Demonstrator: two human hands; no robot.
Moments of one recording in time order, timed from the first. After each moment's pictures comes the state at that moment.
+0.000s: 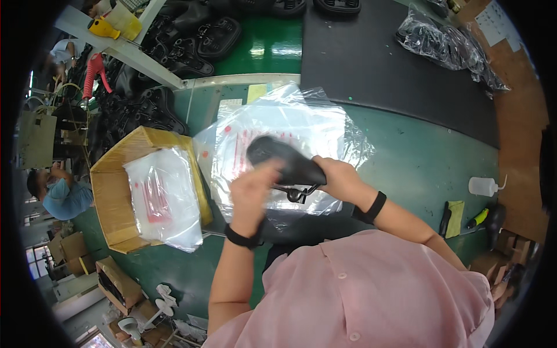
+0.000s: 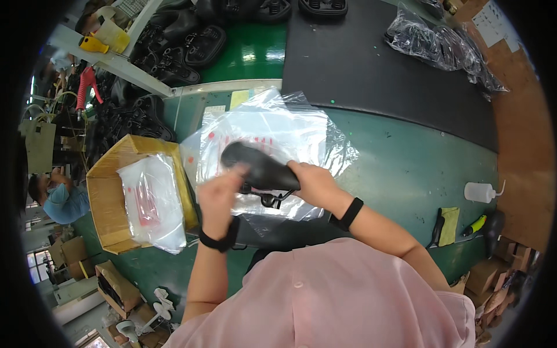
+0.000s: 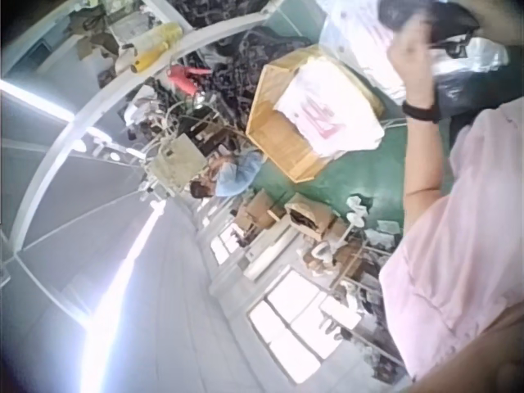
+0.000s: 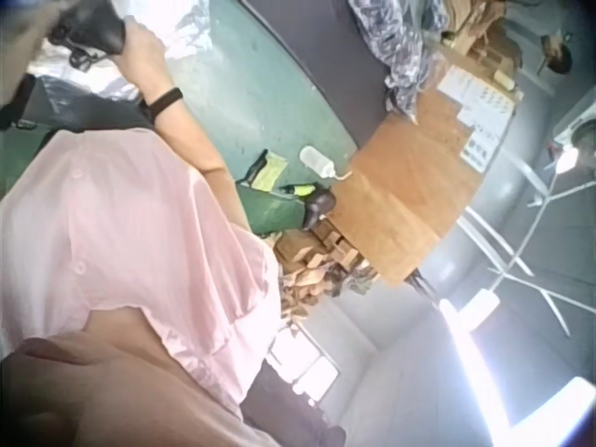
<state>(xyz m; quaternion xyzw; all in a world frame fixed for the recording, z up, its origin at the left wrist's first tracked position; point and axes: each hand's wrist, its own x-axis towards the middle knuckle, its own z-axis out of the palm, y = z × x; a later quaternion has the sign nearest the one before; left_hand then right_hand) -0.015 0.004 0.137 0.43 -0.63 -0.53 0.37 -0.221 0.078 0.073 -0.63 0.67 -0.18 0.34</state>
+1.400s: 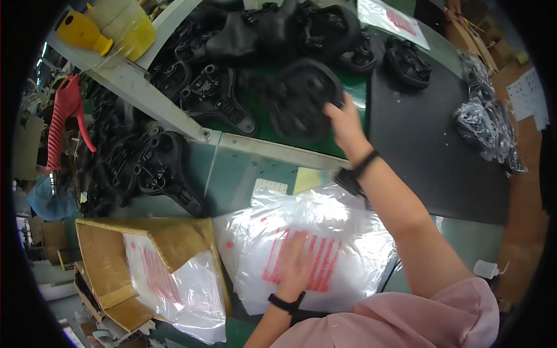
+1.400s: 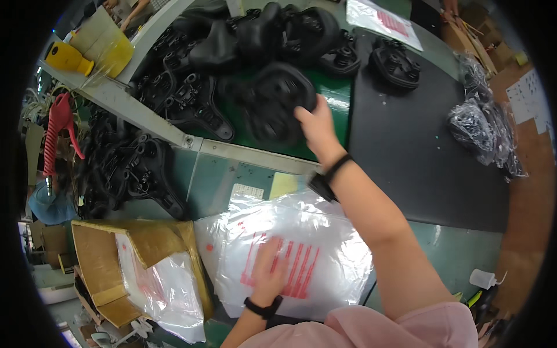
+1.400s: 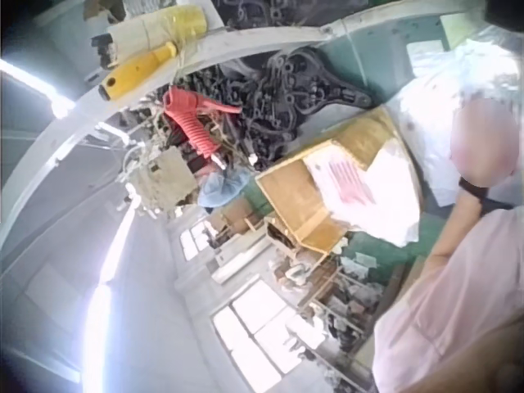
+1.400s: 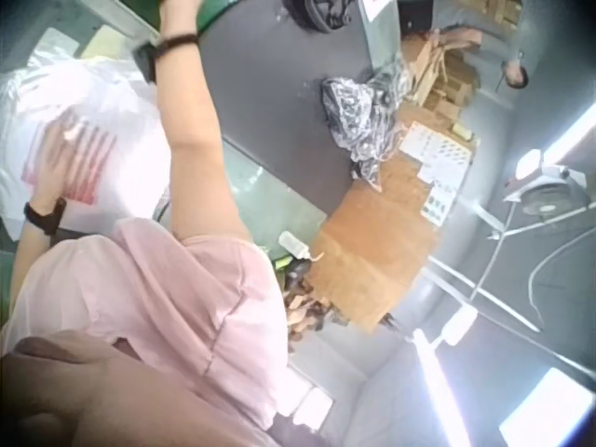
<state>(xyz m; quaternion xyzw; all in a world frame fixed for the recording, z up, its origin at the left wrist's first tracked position) -0.013 -0.088 -0.008 0.49 -0.69 -0.43 0.33 -0.250 -0.330 0.002 -0.29 0.50 -0.70 0.42</state>
